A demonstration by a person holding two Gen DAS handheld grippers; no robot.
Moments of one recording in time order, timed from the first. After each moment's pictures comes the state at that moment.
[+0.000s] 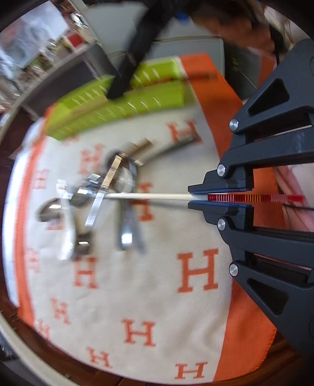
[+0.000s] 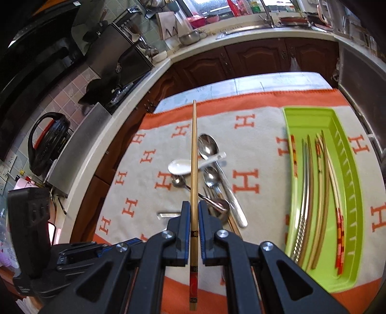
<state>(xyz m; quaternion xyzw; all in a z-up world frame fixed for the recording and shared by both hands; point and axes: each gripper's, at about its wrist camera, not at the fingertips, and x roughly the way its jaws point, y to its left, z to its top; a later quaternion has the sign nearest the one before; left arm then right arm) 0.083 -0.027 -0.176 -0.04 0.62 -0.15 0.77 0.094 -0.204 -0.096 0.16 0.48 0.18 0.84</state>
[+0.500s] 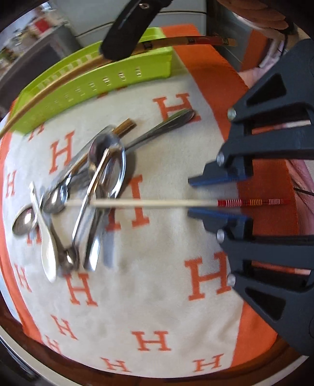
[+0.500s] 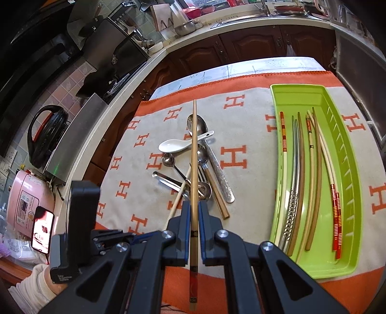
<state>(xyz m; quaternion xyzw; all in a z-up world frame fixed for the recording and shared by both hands) 0.092 -0.060 -0.192 0.06 0.66 -0.14 0.74 0.078 -0.220 -0.112 0.16 0.50 0.19 0.83</state>
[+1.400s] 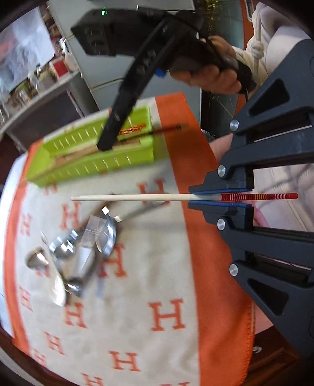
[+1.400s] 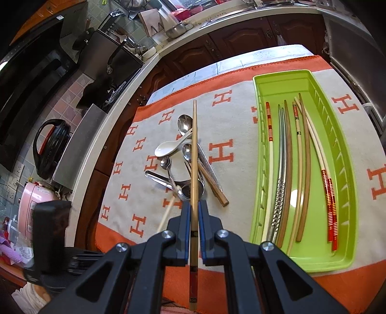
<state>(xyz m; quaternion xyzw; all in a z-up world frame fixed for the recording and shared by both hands) 0.035 -0.023 -0.097 -0.08 0.64 -0.24 0.73 0.071 -0.254 -0.118 0.21 0.49 0.19 0.82</state>
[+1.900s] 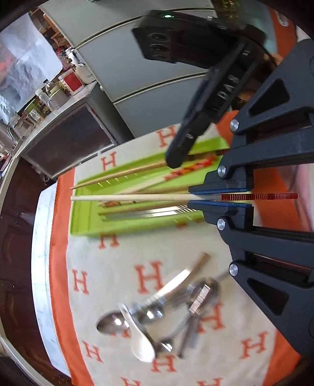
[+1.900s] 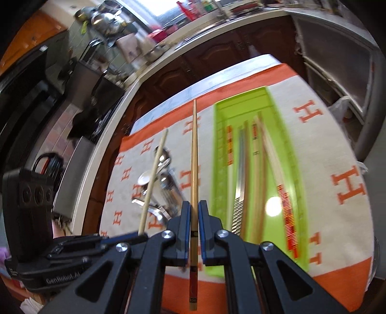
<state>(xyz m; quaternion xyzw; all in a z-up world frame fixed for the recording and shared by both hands) 0.134 -0.174 -0.089 -0.07 0.58 -0.27 0.77 0.079 -0.326 -0.108 0.27 0.47 0.11 0.84</state>
